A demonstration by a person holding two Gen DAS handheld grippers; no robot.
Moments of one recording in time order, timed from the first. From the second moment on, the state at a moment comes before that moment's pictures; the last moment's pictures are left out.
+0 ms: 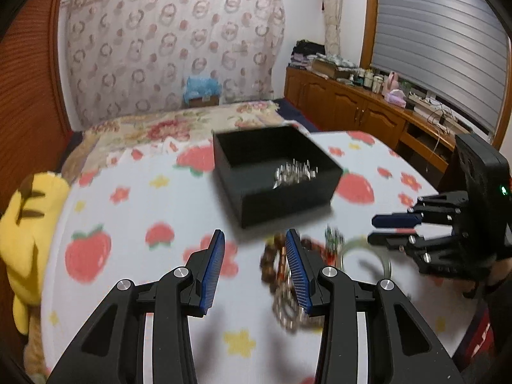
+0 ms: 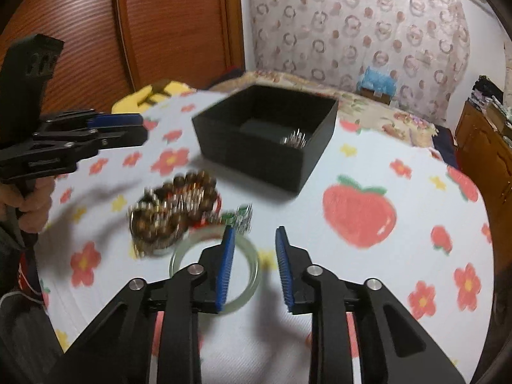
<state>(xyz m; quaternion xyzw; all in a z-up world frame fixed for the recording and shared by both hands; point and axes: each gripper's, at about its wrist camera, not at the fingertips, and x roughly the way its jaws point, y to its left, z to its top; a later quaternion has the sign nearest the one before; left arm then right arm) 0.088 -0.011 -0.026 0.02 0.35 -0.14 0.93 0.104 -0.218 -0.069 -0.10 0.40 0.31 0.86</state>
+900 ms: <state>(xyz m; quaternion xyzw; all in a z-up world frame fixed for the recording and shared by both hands) 0.085 -0.026 -0.073 0.05 0.43 -0.15 0.89 0.102 -0.215 -0.084 -0.13 0.42 0.29 0.85</state>
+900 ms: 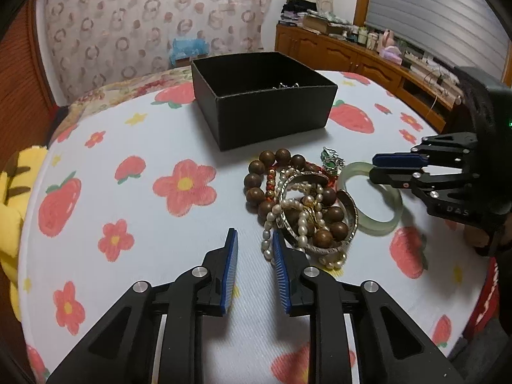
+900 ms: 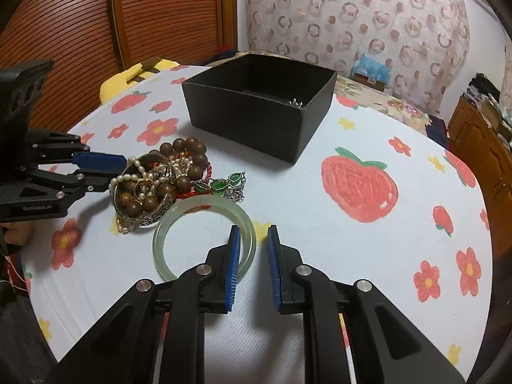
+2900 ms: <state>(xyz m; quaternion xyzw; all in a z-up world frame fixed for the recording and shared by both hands) 0.053 -0.047 0.115 0.03 0.21 -0.18 0.96 0.112 -0.227 -0.001 -0.11 0.33 0.28 0.89</state>
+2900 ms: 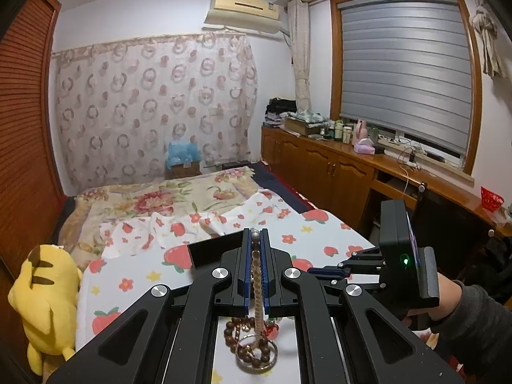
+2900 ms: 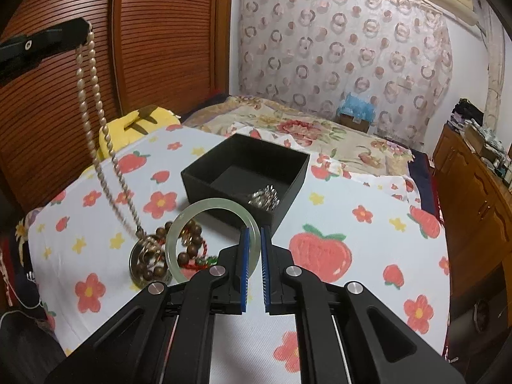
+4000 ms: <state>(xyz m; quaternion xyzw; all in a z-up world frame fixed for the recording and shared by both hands) 0.153 -0.048 0.140 0.04 0.21 -0.15 0.97 0.198 -0.208 0.004 -0.11 0.32 0.23 0.91</state>
